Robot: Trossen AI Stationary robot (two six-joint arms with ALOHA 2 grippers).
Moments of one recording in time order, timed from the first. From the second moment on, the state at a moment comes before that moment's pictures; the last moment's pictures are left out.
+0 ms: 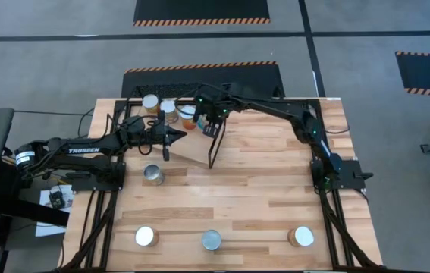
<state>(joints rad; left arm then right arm) 0.44 1.03 0.35 0.53 0.24 0.15 -0.30 2.23 2.35 -1.24 0.11 -0.08</state>
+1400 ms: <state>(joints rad) 0.44 1.03 0.35 0.53 0.24 0.14 -0.26 2.31 2.35 -1.23 0.13 -0.16</state>
